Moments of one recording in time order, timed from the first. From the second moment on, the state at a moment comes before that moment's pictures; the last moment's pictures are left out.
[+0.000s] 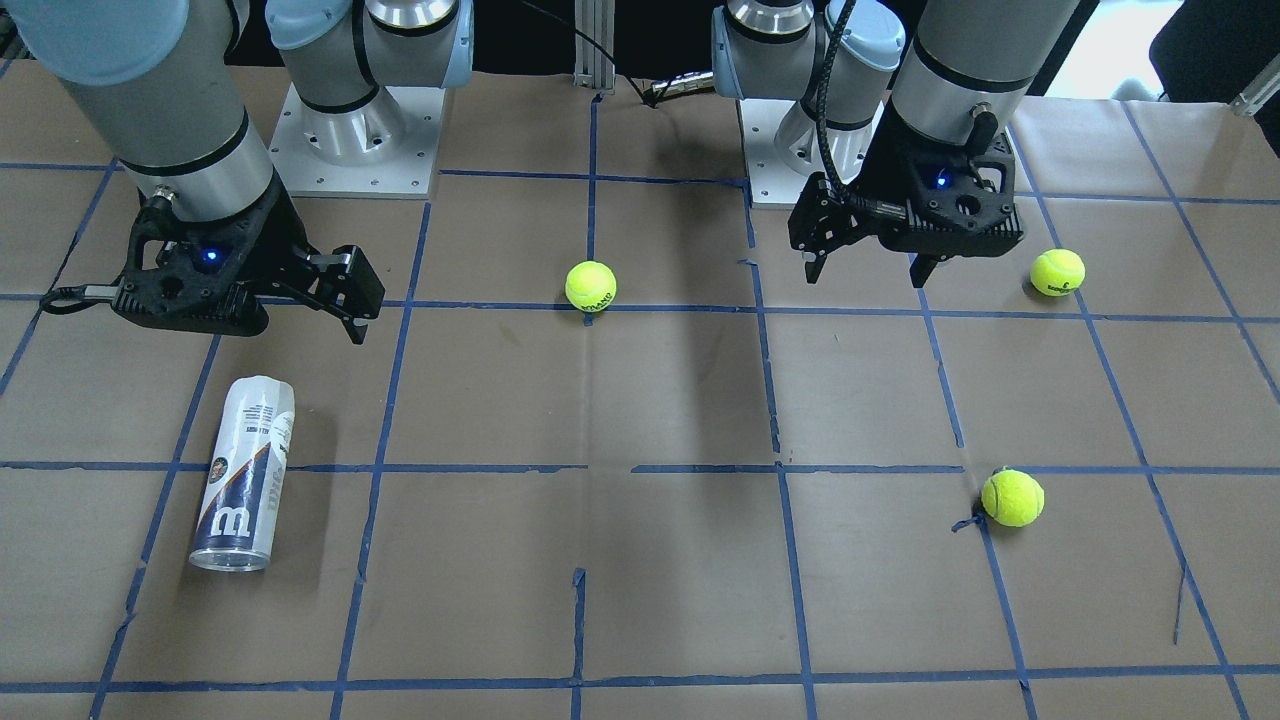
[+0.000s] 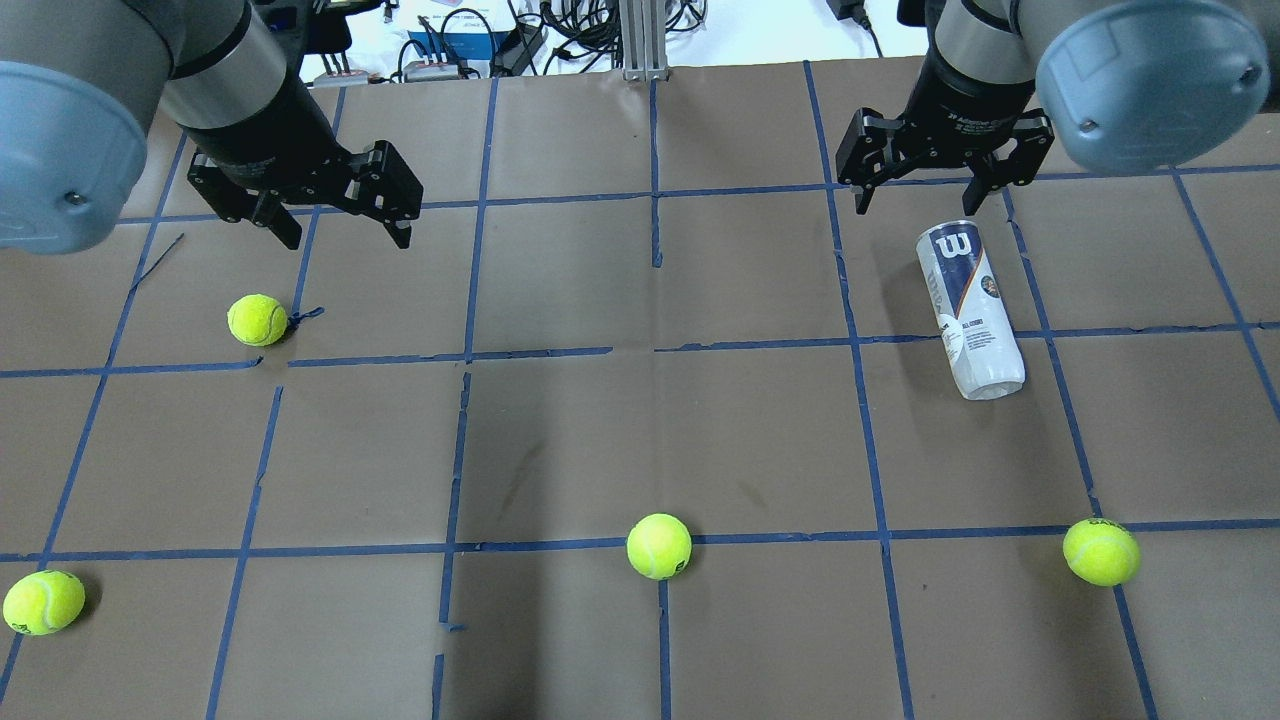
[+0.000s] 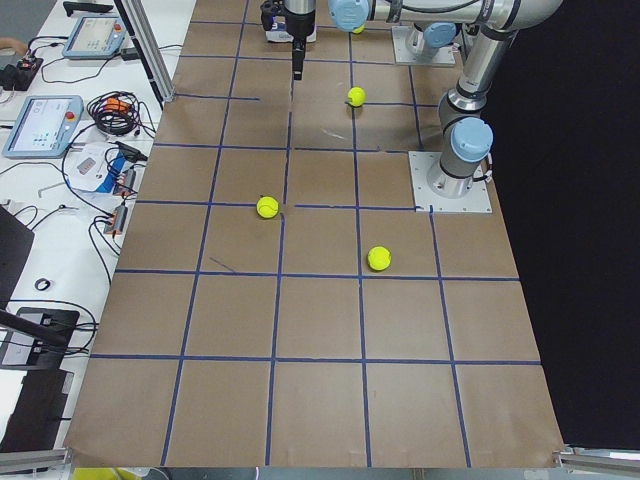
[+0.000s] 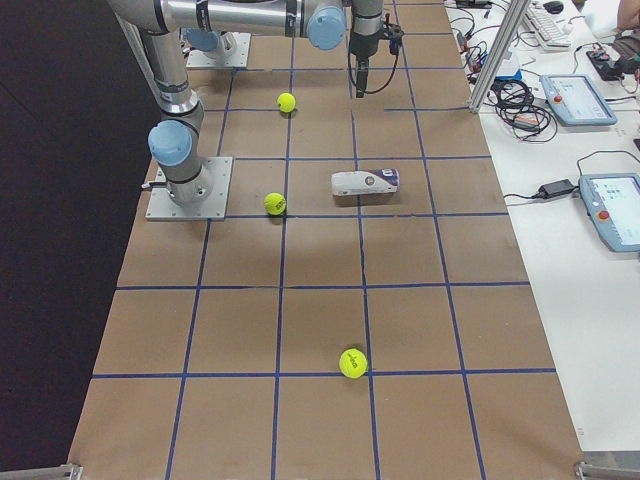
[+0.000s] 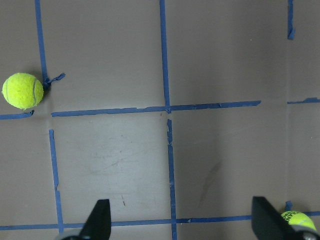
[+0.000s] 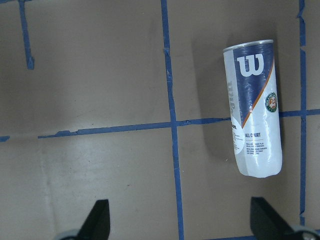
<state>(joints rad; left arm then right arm) -1.58 -1.58 -1.58 -1.51 1.58 0.03 1.57 -1.46 1.56 -1.69 -1.58 0.06</state>
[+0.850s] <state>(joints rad) -1.58 -1.58 -1.59 -1.50 1.58 0.03 1.34 -1.28 1.73 -2.01 -1.59 -0.29</state>
